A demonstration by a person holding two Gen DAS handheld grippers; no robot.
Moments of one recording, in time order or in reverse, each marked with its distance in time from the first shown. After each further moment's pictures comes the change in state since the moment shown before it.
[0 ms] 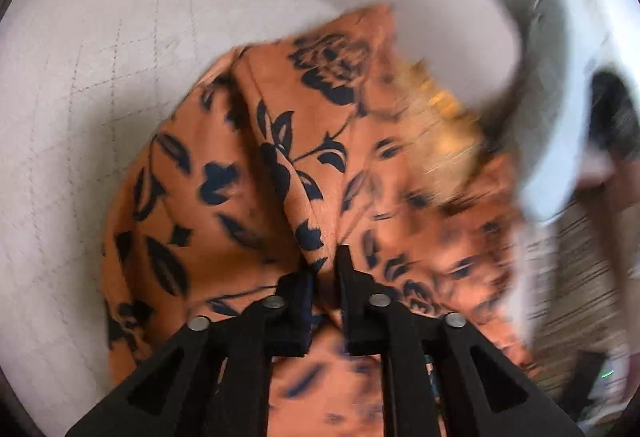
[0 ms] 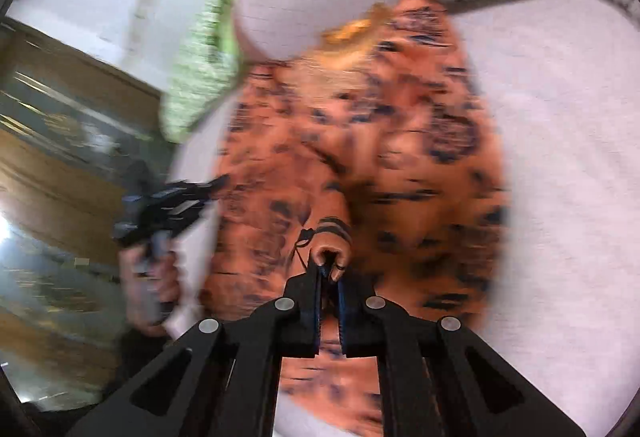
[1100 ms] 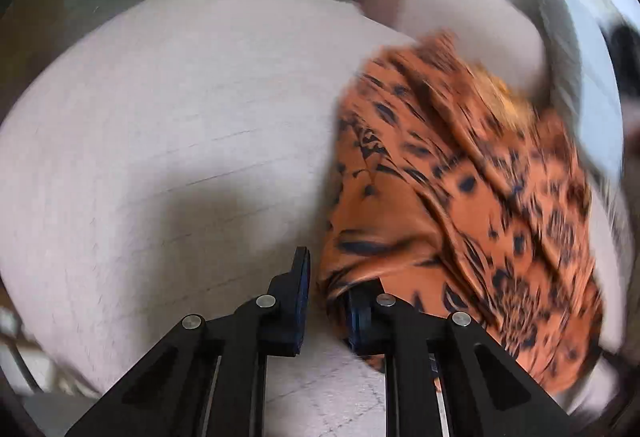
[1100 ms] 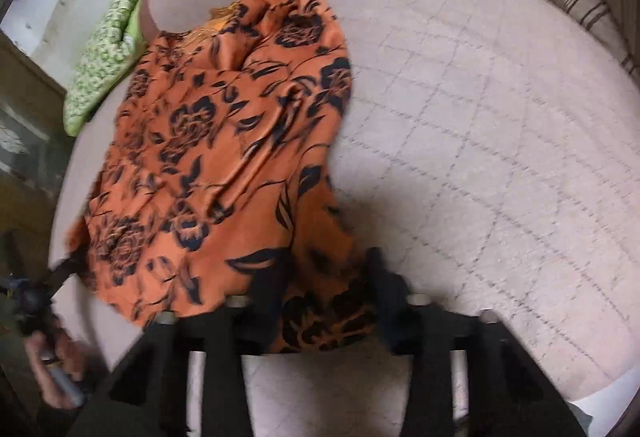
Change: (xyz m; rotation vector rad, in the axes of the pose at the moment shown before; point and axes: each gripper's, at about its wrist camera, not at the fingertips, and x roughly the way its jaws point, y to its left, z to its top) left arm -0.094 0.046 -0.194 -0.008 -0.293 0.273; right arm 0.001 -0.018 -0.131 0.076 -0.108 -0.377
